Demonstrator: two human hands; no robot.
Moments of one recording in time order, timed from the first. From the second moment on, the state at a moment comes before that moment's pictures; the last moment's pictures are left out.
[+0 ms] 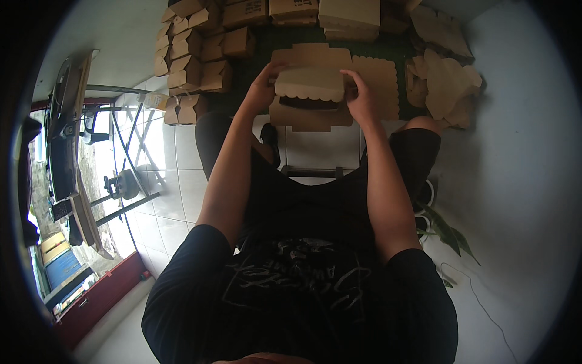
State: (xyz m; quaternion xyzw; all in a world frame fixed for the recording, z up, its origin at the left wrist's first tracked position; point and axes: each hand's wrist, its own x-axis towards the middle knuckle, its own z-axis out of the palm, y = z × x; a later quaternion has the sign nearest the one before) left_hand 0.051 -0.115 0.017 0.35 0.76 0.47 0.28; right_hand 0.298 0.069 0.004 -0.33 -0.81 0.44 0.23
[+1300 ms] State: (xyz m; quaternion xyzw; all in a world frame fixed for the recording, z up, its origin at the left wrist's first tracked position) left_hand 0.106 -0.123 0.027 0.09 0.69 0.56 0.45; right_hand 0.312 0.090 -0.012 -0.47 -0.55 0.68 0.13
